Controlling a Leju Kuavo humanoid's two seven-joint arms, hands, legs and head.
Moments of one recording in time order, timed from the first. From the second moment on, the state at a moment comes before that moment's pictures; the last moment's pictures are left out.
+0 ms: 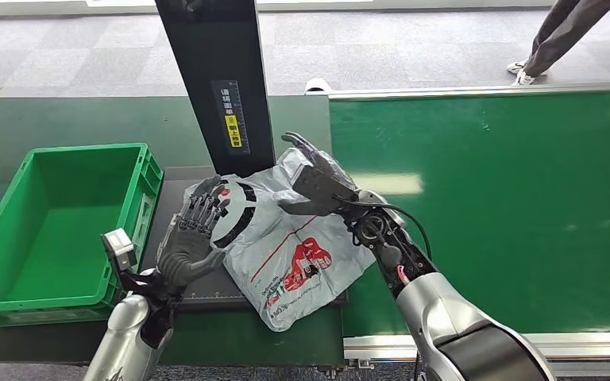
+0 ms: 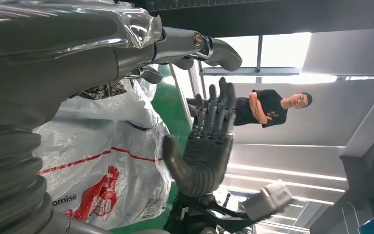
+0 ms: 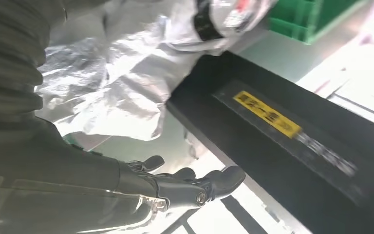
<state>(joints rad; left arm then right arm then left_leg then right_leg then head) -0.24 -0.08 -0.14 -1.17 0.03 -0.46 -0.60 -0.85 0.21 0.36 -0.43 0.44 0.08 -0.69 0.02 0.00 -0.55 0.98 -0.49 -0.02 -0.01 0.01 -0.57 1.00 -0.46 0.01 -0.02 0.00</state>
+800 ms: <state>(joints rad) -0.17 -0.08 -0.10 -1.26 0.02 -0.41 -0.57 -0.72 0.17 0.28 -0.73 0.08 0.29 -0.63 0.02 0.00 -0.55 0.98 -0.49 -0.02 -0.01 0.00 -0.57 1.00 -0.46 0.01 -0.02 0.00</state>
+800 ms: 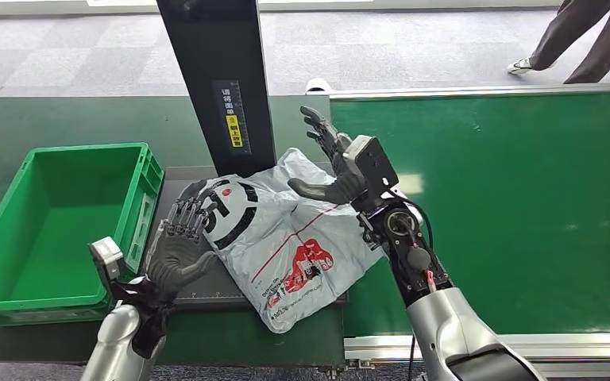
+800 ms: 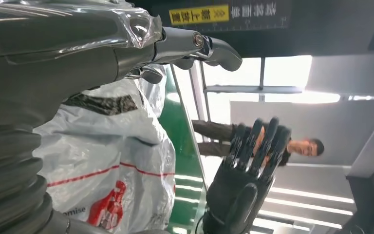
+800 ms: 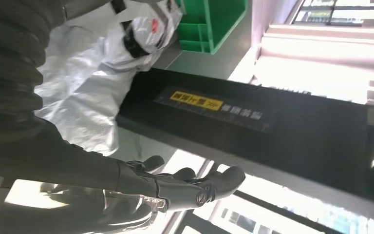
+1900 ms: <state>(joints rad) -0.03 -0.07 -0.07 -1.41 -0.19 -0.31 -0.54 -0.22 -0.02 0.12 -1.19 0.10 0.19 -0.48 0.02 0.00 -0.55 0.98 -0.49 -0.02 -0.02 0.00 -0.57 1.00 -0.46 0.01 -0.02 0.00</state>
